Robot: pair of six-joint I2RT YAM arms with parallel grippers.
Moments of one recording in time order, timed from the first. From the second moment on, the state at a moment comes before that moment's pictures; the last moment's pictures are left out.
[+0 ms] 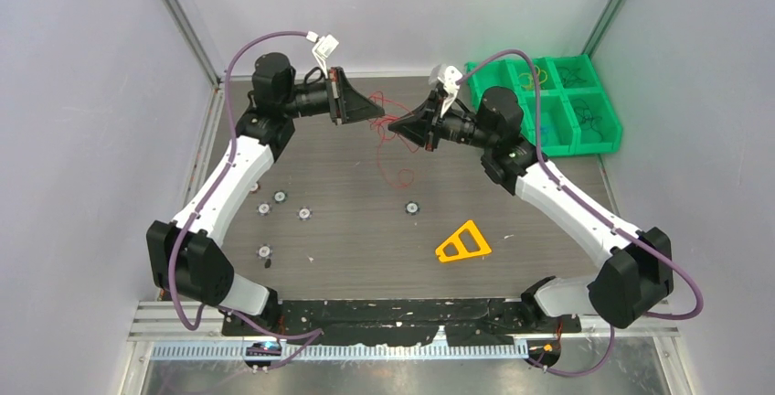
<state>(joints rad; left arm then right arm) -0.30 1.46 1.37 0.03 1.02 -0.60 0.52 1.33 1.12 0.27 -0.72 0.07</state>
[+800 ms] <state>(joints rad) -0.20 1.46 1.33 0.01 0.92 -0.57 0.33 1.41 1.48 0.13 -0.70 0.17</state>
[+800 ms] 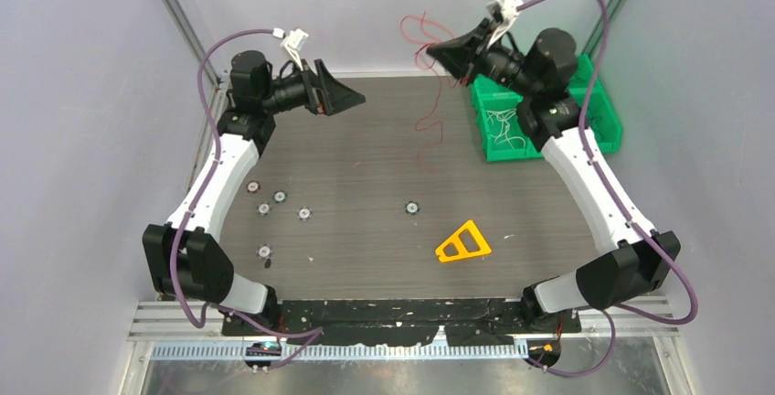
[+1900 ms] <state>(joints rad) -0.17 1.50 1.41 -0.28 0.87 -0.31 -0.01 2.06 2.33 0.01 -0.51 -0.01</state>
